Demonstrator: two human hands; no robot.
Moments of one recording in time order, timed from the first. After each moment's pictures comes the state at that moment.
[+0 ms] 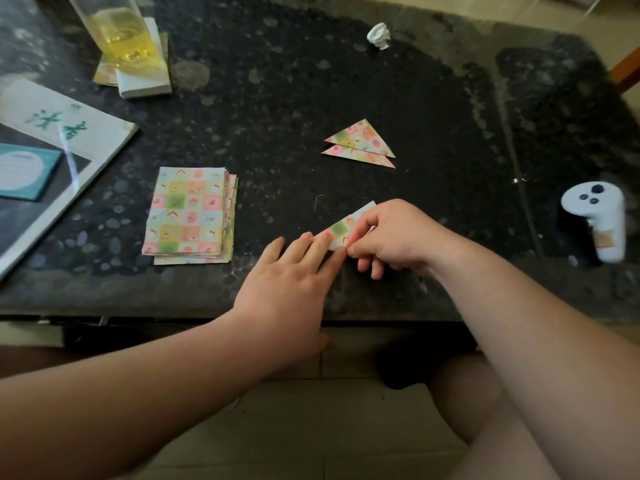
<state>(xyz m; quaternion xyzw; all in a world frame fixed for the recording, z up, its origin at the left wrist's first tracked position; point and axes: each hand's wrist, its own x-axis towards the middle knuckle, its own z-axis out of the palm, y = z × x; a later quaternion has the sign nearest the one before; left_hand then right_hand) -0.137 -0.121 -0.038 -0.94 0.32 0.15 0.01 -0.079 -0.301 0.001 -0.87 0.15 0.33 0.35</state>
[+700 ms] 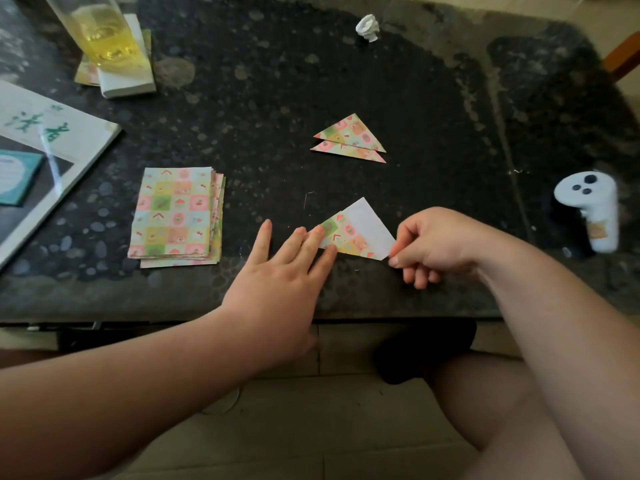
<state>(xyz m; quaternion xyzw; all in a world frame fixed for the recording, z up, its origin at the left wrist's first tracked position) -0.133 -0.123 -0.031 -0.93 0.33 0.17 0.07 -0.092 -0.366 -0.007 -0.86 0.18 0.37 0.32</state>
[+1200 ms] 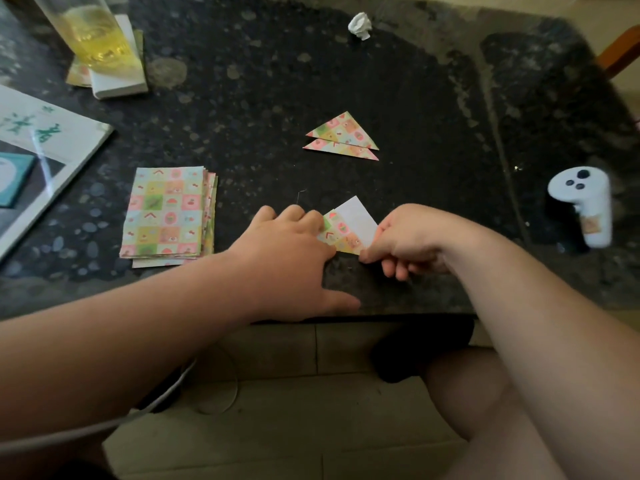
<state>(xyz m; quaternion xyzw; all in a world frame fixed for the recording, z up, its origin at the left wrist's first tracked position) -0.097 -0.143 0.008 -0.91 0.34 0.22 0.05 -0.081 -0.340 -0.005 -0.84 0.21 0.41 0.30</state>
